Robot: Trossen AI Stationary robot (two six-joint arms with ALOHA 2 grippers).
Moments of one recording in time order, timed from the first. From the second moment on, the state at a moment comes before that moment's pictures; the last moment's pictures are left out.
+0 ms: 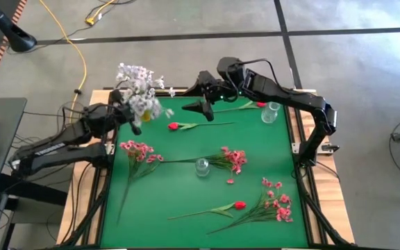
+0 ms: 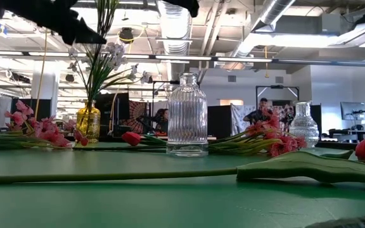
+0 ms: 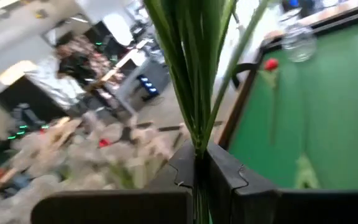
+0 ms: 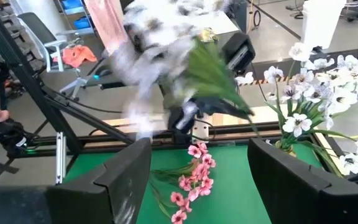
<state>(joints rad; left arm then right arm) 0.46 0.52 0.54 -0.14 -0.25 0.56 -0.30 1.73 1.81 -0.33 -0.42 0.05</state>
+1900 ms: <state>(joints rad) 0.76 0.20 0.22 0.24 -0.30 0.09 -0.26 1.73 1.81 -0.49 -0.42 -0.02</state>
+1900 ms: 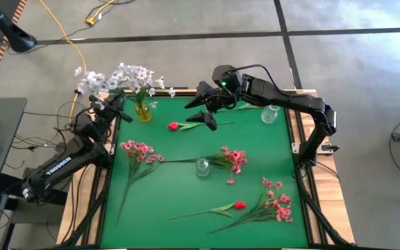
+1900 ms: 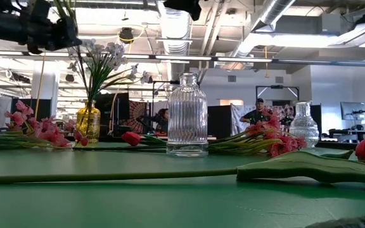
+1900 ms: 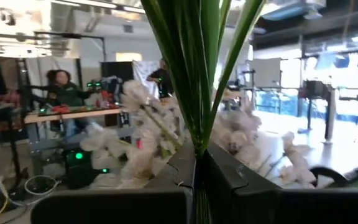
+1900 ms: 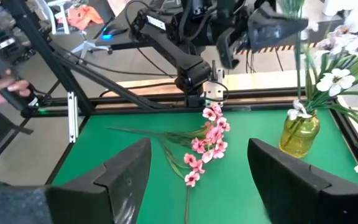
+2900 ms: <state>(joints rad) 0.76 0.14 0.28 0.16 0.02 -0.03 -0.25 1.73 1.81 -0.49 -0.42 -0.05</state>
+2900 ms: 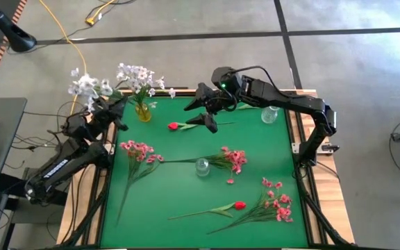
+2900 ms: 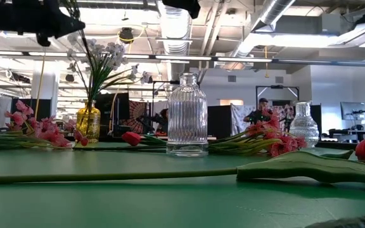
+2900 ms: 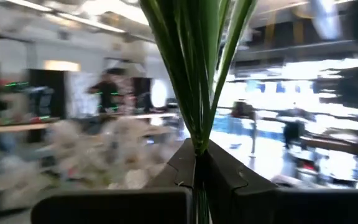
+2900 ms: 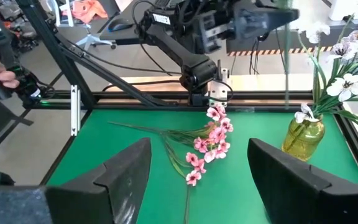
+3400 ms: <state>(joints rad) 0.76 0.09 0.41 -0.29 -0.19 -0.01 -0.25 1.73 1.81 -0.50 -0.42 -0.05</state>
